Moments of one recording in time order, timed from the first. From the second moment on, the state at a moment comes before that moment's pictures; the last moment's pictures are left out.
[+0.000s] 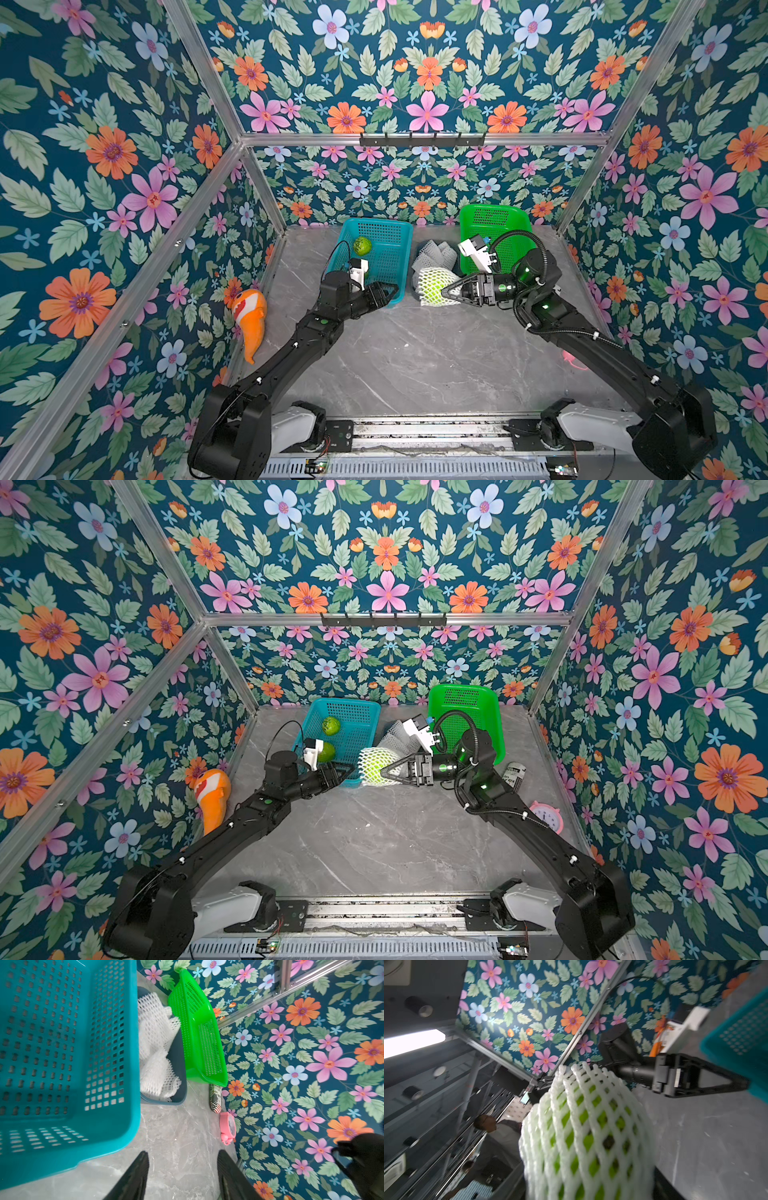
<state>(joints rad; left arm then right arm) -0.39 1.19 0.66 0.15 0.55 -0.83 0.45 1.18 0.94 0.27 -1.11 0.96</state>
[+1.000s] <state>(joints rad) -0.59 1.31 0.73 0.23 0.53 -0.84 0.30 1.49 1.35 -0.65 0.16 0.35</state>
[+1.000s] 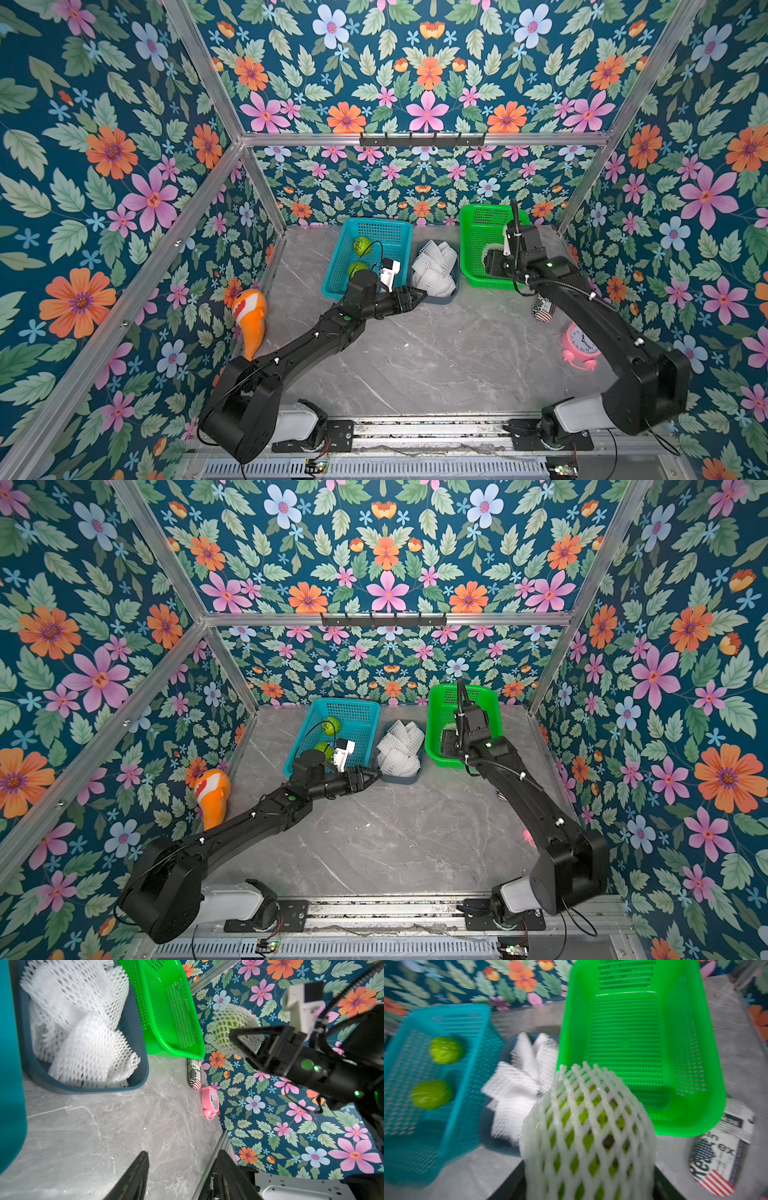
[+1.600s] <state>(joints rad) -0.59 1.24 0.67 0.22 0.47 -0.84 0.24 2.09 1.80 -0.84 0.40 0.27</state>
